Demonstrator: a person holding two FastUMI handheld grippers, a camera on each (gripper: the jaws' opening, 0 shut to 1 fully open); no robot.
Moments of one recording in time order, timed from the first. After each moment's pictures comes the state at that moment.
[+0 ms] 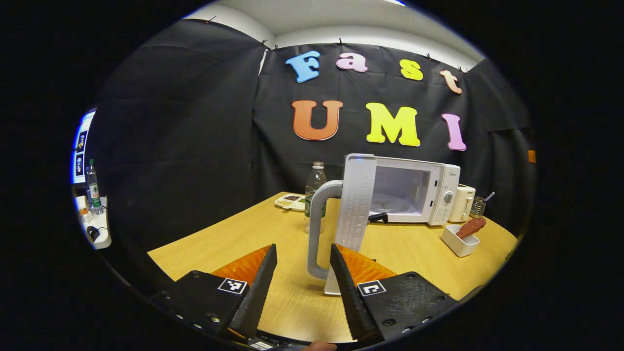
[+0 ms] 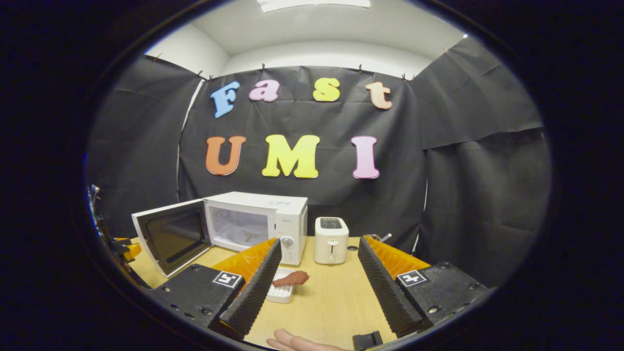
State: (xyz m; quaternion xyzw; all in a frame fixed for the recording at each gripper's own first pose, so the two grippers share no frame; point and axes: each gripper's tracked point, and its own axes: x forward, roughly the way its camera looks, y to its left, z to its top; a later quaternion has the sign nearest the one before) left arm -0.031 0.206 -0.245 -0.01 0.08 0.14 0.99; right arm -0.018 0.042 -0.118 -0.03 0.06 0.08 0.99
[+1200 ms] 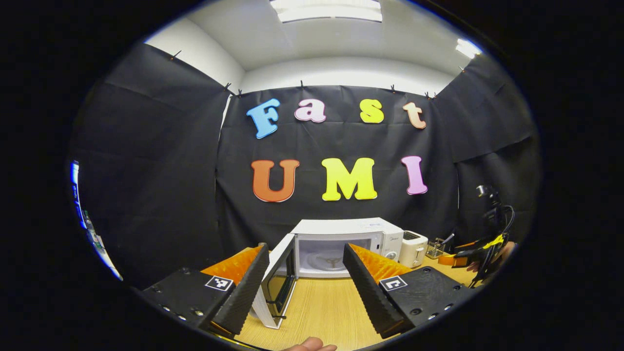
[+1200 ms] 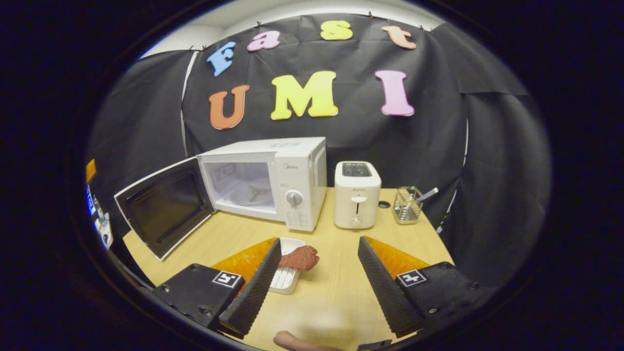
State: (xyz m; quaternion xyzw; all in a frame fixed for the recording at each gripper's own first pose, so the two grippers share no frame) left arm -0.023 0.062 -0.039 0.03 -0.05 0.06 1.00; right arm 0.113 0.060 -0.246 0.00 0.26 0.17 0.95
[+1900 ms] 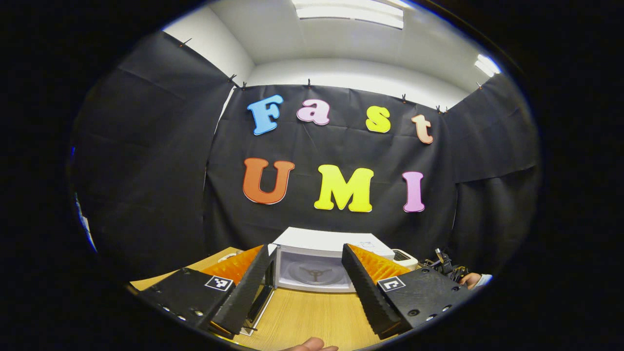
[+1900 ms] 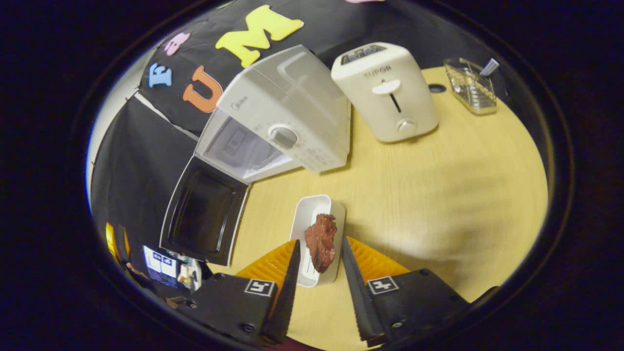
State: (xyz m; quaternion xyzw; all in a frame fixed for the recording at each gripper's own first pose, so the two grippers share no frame) left arm 0.033 0.053 -0.018 -0.03 -0.05 0.05 1.00; right arm 0.140 0.110 -0.346 0.24 0.53 0.30 0.76
